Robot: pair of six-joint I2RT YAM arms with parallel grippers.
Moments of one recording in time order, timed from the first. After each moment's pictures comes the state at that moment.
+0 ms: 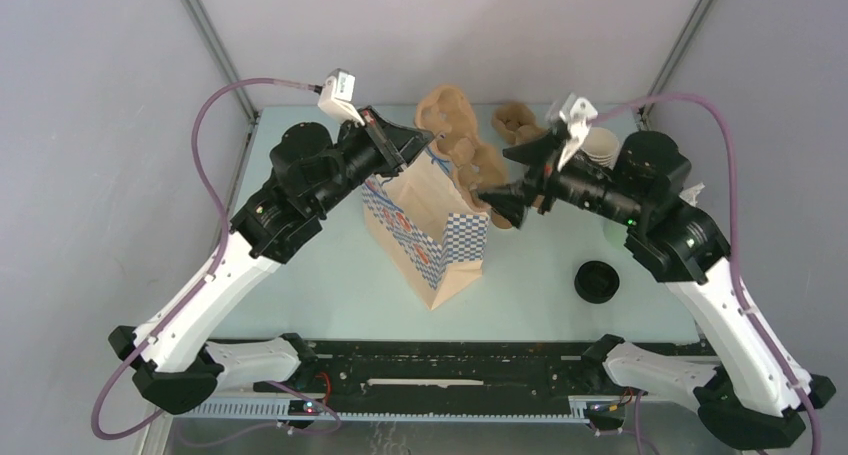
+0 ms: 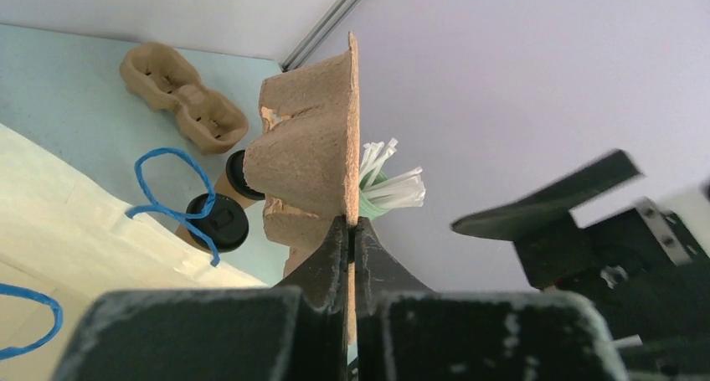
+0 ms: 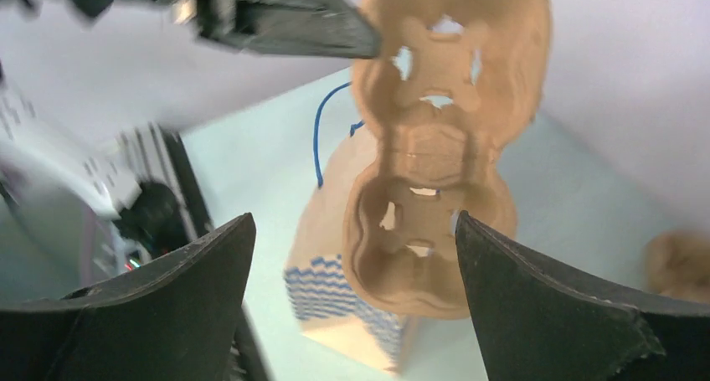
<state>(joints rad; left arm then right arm) -0.77 1.15 1.46 -0.29 -0.07 -0.75 0.65 1.05 1.51 -0.52 -0.32 0.18</state>
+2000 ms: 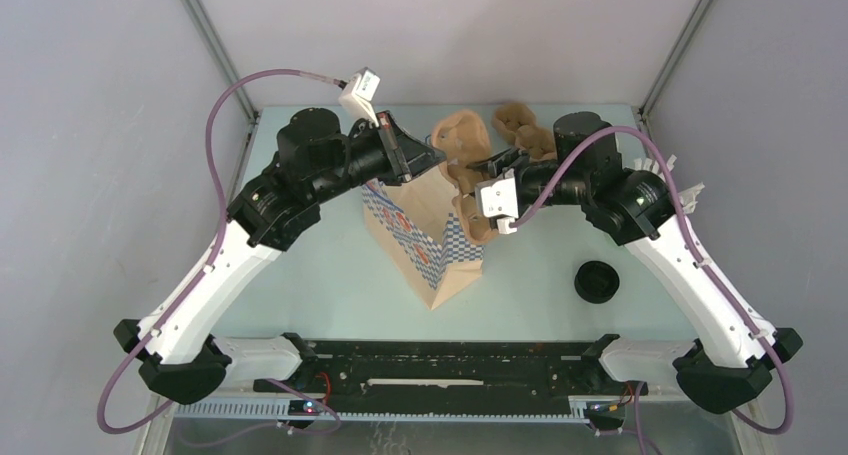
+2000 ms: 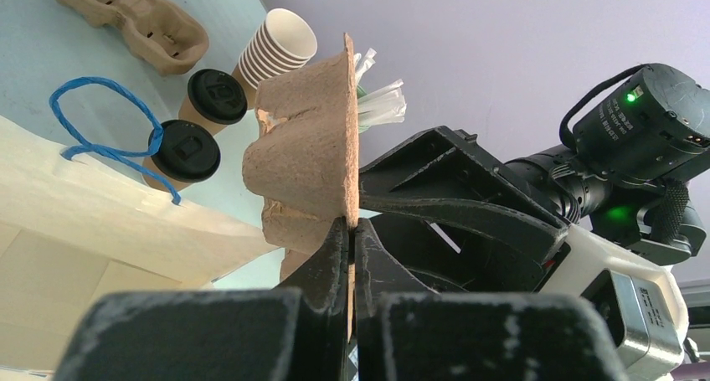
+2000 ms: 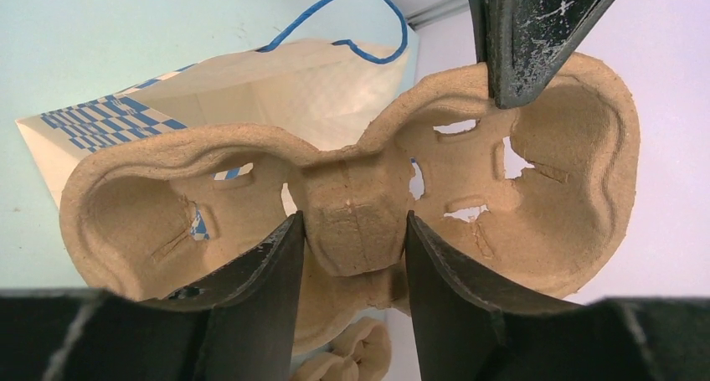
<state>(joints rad) -0.76 1.21 1.60 -0.52 0.15 -0.74 0.65 1.21 1.57 -0.79 -0.60 -1.23</state>
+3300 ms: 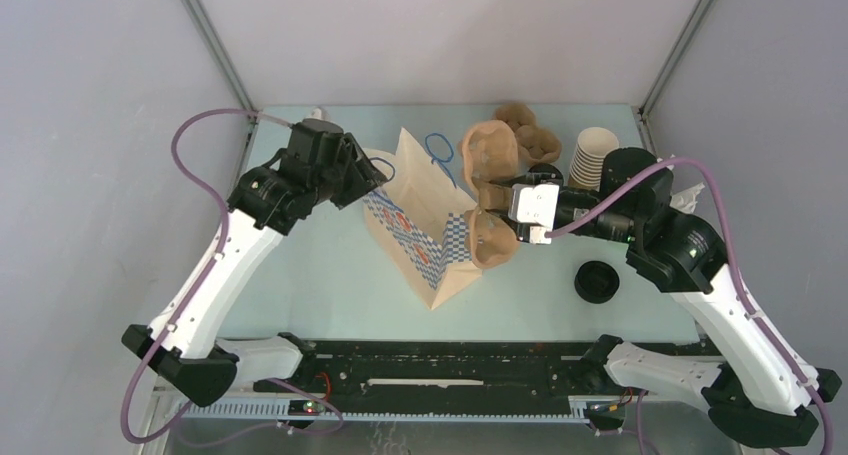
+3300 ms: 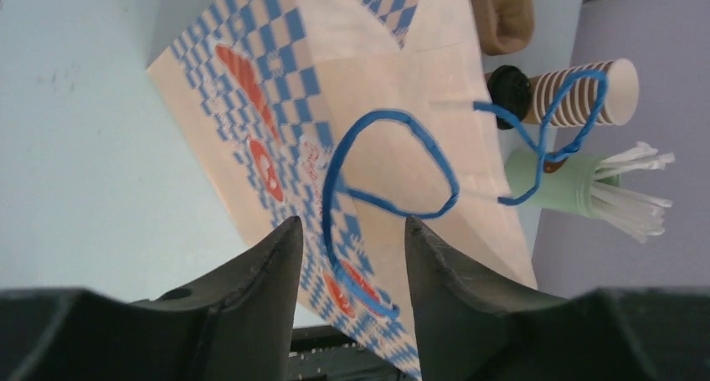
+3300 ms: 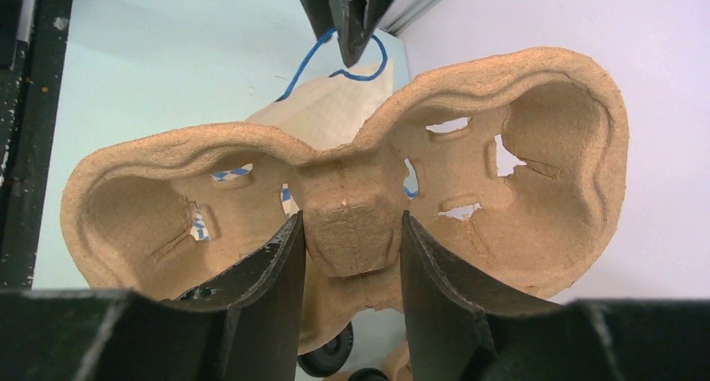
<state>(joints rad) -0.54 1.22 1.52 -1.00 -0.16 -0.91 0.75 0.99 1.47 -0.71 -0.44 -0.84</state>
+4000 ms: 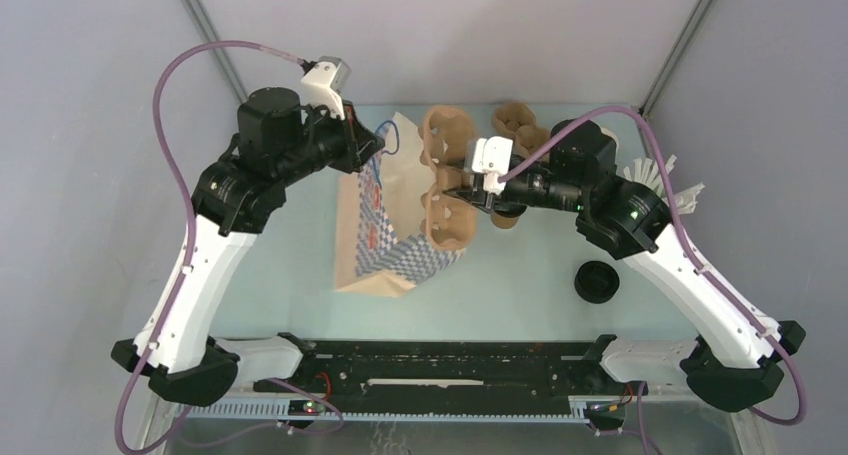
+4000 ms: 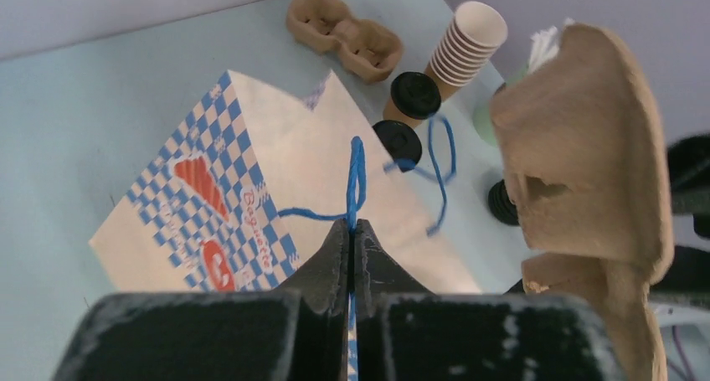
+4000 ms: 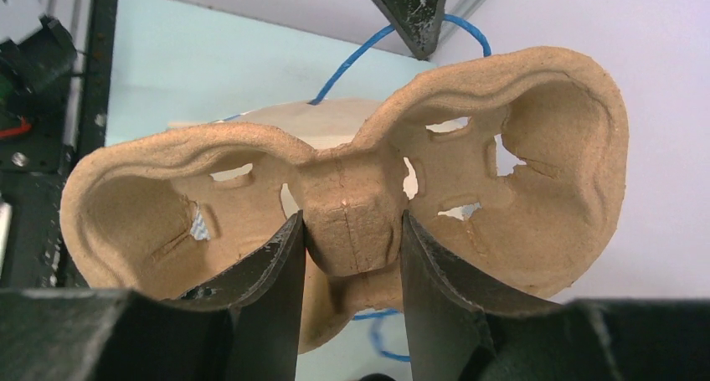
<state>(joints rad) -0.52 1.23 1.73 -0.81 0.11 -0.29 0.81 1.19 1.55 -0.56 -0.44 -0.62</state>
